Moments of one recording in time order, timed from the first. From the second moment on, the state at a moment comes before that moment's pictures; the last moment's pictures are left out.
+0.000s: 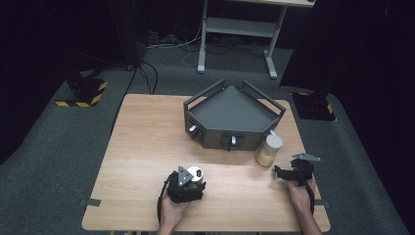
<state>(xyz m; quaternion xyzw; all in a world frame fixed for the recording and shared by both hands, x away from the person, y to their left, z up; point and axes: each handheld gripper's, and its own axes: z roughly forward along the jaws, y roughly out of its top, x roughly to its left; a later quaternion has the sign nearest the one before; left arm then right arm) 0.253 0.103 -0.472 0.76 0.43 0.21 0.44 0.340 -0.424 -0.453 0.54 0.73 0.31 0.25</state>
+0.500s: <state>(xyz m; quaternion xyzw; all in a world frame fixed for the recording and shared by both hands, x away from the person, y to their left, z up) 0.252 0.096 -0.467 0.77 0.42 0.22 0.43 0.340 -0.424 -0.453 0.54 0.73 0.32 0.25</state>
